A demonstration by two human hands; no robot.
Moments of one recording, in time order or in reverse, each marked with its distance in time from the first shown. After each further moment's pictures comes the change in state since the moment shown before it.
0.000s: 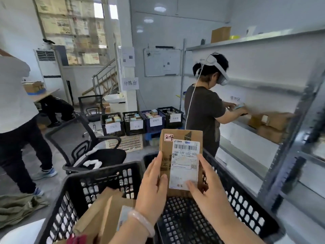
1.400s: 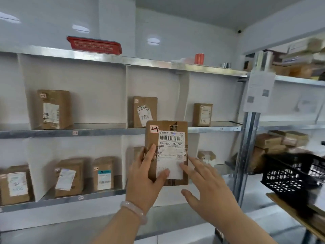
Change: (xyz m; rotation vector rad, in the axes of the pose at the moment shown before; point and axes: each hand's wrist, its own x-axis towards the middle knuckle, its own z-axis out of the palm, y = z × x) left_hand -0.337 0.544 0.666 -0.714 -0.816 0.830; right_hand -0.455 0.028 -0.737 -1.460 0.642 0.763
